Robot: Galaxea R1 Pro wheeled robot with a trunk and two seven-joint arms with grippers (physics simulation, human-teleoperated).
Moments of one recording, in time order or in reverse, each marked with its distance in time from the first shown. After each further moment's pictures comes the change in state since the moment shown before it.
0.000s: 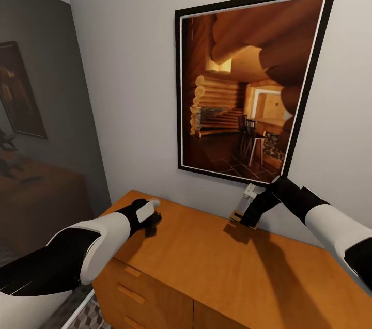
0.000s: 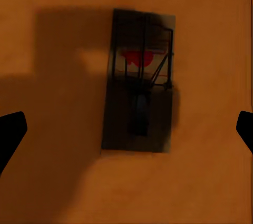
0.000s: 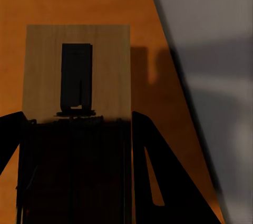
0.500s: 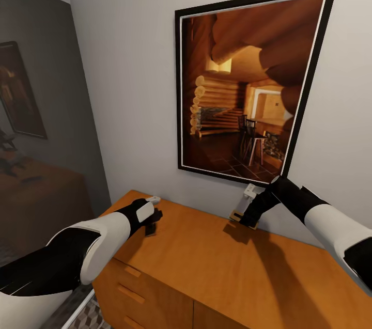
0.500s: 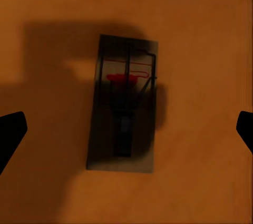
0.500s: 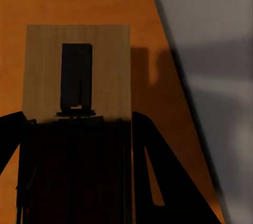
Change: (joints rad) left arm 0.000 0.000 0.000 -0.003 -0.002 -0.060 -0.036; right arm 0.000 0.003 0.000 0.000 0.001 0.000 0.000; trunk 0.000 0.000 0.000
